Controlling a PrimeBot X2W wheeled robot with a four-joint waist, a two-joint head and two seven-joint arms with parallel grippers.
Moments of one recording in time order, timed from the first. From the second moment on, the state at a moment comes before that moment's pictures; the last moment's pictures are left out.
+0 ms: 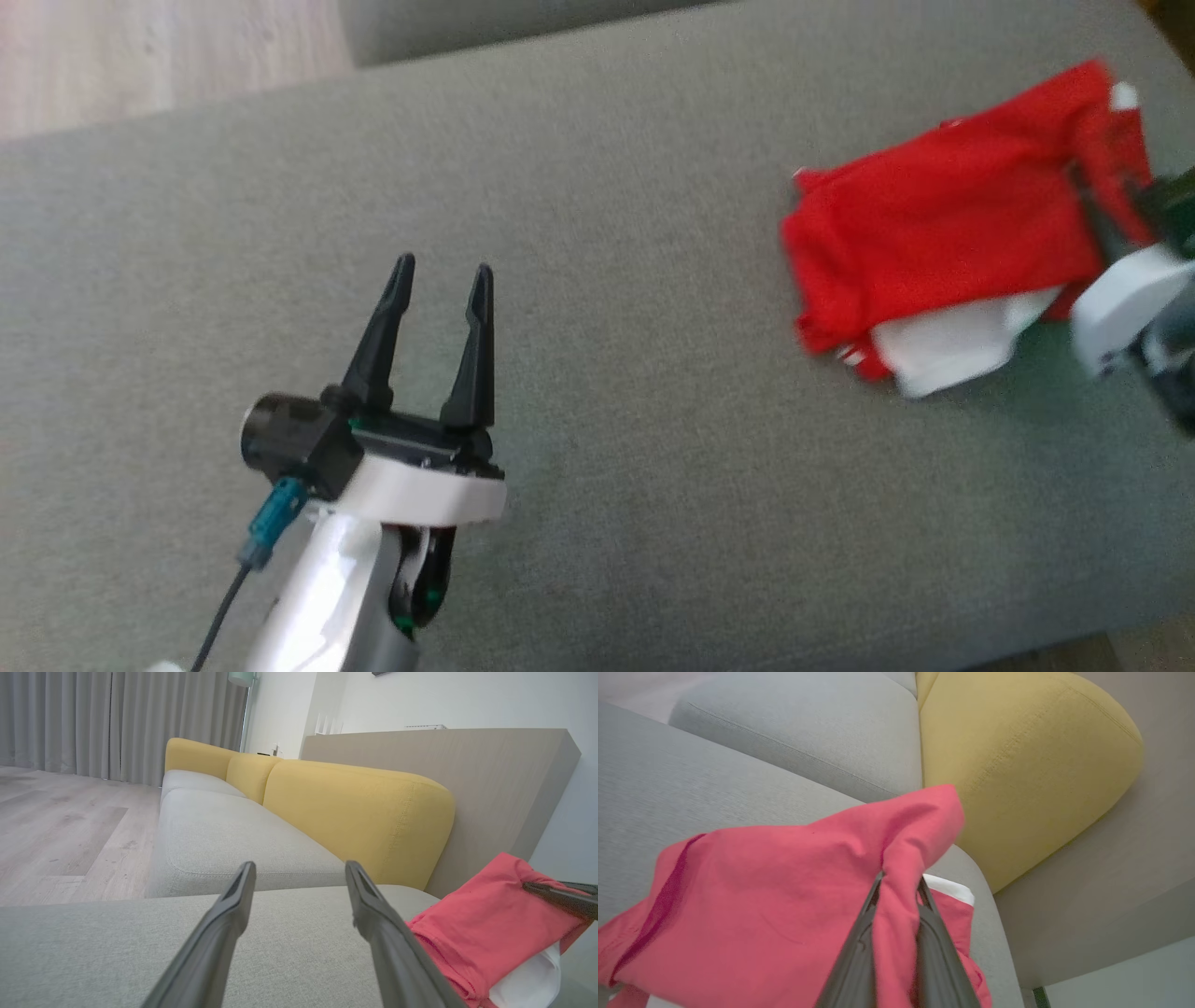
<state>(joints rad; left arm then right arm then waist) -0.25 0.05 -0.33 0.18 -0.31 -0.06 -0.26 -0.51 -0.46 0.23 0.49 0.04 0.13 0.04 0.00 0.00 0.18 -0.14</state>
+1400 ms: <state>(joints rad) -0.31 0.04 -0.25 0.20 -0.29 -0.11 -0.26 -0.63 -0.42 -0.12 0.51 -0.09 0.13 0.03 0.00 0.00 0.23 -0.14</state>
